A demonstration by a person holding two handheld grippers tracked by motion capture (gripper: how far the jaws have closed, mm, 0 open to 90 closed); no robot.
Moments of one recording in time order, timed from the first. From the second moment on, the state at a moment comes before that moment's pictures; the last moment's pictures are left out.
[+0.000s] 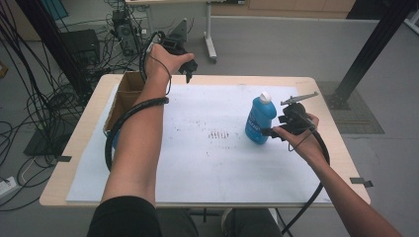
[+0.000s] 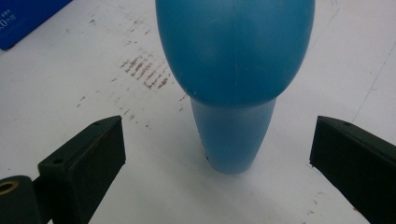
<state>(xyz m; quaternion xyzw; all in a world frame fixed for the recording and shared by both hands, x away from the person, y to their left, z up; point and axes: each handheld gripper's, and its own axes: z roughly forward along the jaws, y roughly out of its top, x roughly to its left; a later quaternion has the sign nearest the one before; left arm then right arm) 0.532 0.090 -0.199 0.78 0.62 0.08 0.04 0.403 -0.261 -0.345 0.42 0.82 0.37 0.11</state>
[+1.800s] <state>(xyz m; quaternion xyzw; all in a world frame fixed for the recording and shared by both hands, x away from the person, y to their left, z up) 0.534 0.085 -0.204 0.78 0.61 0.08 0.04 0.416 -0.239 -0.381 0.41 0.77 0.44 0.20</state>
